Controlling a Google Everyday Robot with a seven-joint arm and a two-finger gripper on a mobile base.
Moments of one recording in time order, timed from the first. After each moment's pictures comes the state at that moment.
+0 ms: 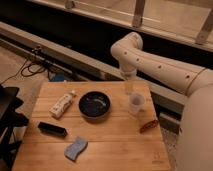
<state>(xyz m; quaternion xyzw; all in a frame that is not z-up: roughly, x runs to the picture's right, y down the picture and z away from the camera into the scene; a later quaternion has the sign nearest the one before) 0.131 -0.031 0.771 -0.24 0.09 0.04 0.97</state>
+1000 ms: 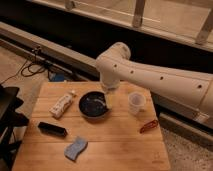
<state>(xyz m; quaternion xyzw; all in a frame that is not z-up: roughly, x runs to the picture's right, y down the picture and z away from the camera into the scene) 0.022 0.037 0.702 -0.25 -0.05 -0.05 0.97</state>
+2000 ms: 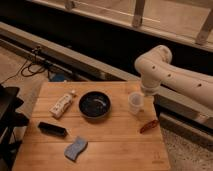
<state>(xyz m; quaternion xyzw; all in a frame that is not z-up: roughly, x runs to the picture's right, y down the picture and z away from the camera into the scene) 0.233 0.037 0.714 -0.27 0.12 0.12 0.95</state>
